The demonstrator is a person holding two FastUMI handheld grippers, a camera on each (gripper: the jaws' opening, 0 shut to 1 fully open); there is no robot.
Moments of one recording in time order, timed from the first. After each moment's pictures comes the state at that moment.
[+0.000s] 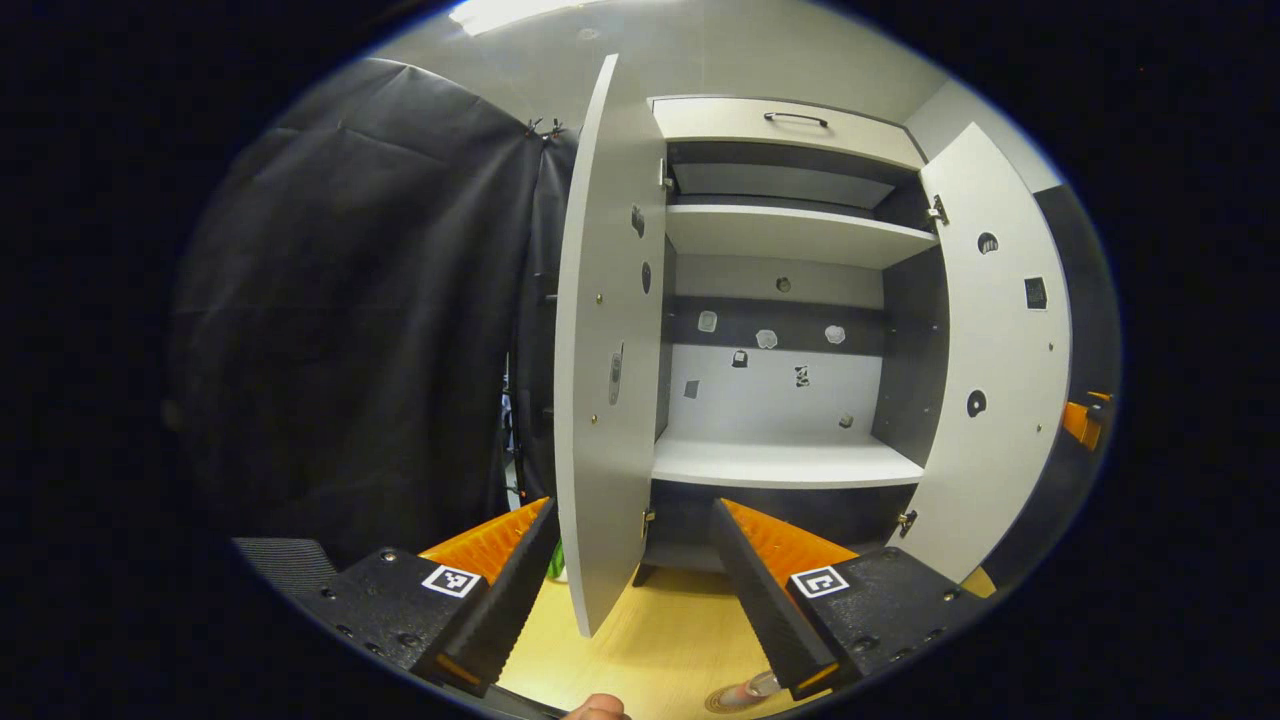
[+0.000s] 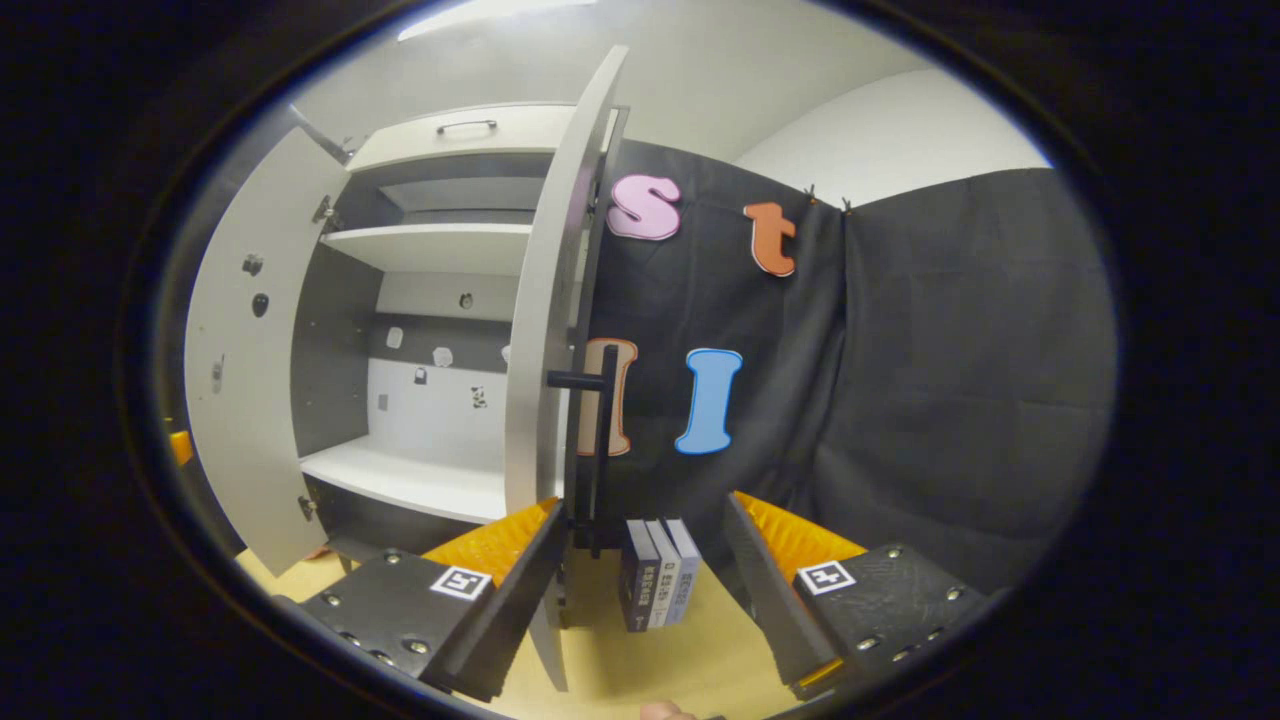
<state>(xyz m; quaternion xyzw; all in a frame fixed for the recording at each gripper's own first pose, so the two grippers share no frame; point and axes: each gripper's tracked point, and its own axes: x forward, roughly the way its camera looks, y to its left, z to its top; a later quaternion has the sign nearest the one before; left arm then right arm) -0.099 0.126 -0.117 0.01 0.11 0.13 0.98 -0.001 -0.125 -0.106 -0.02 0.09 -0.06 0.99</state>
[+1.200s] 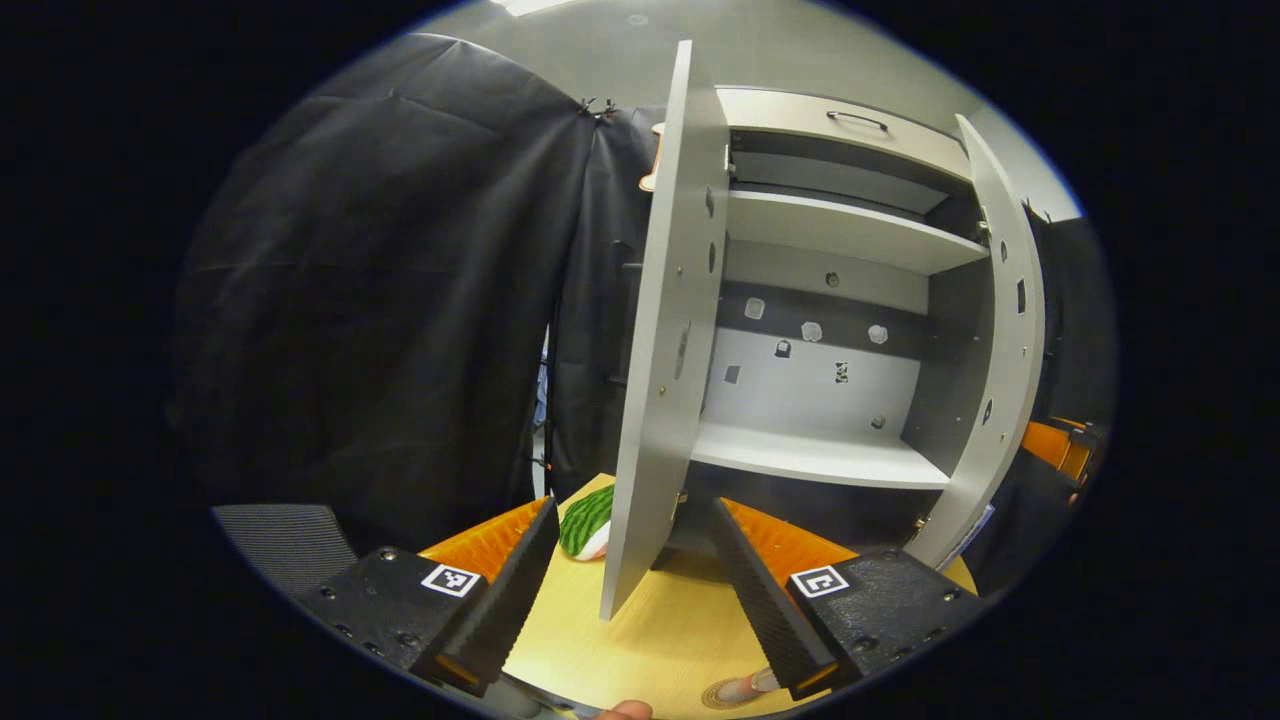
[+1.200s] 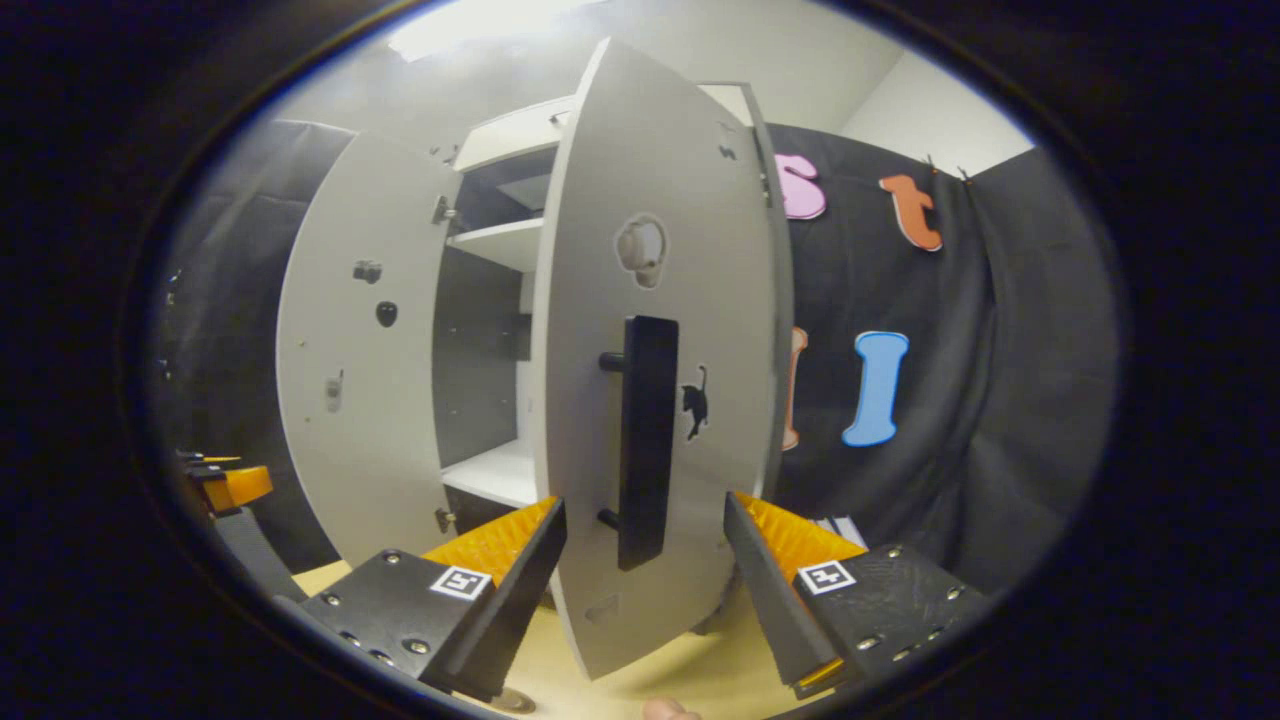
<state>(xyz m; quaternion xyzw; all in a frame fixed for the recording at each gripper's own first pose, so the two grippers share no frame) -0.123 0.166 -0.131 -0.03 0.14 0.19 0.97 0.024 0.036 -0.122 0.02 0.12 0.15 0.98</state>
